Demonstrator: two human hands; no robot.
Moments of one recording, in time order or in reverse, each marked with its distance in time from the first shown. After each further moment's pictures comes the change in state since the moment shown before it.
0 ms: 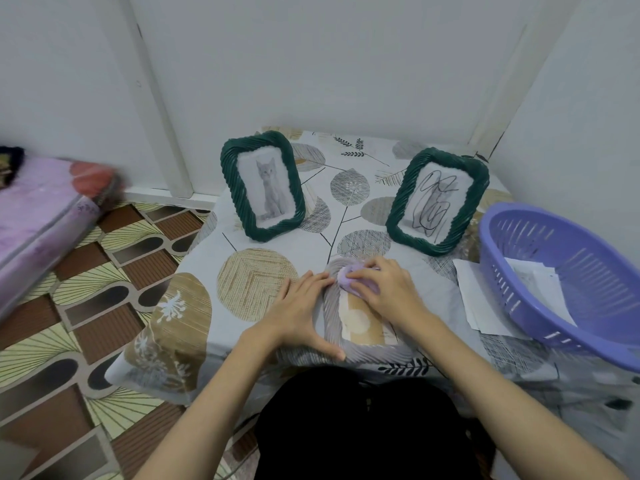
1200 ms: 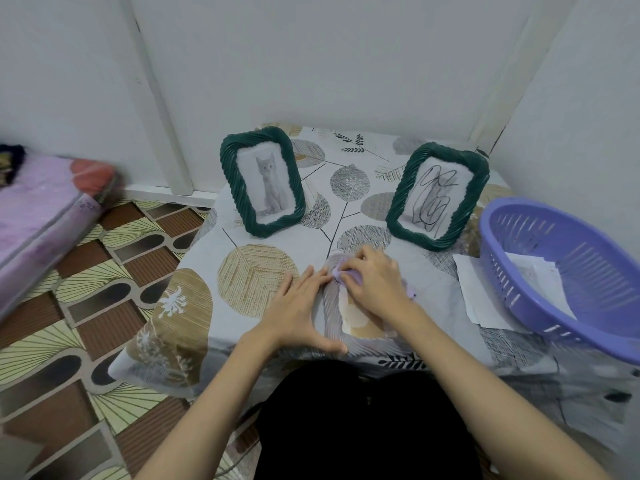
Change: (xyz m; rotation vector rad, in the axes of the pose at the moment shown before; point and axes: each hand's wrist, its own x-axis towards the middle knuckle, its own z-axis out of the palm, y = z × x) left_hand -0.005 0.002 0.006 0.038 0.088 0.009; right_hand 0.010 -0.024 0.002 -0.084 -0.088 0.017
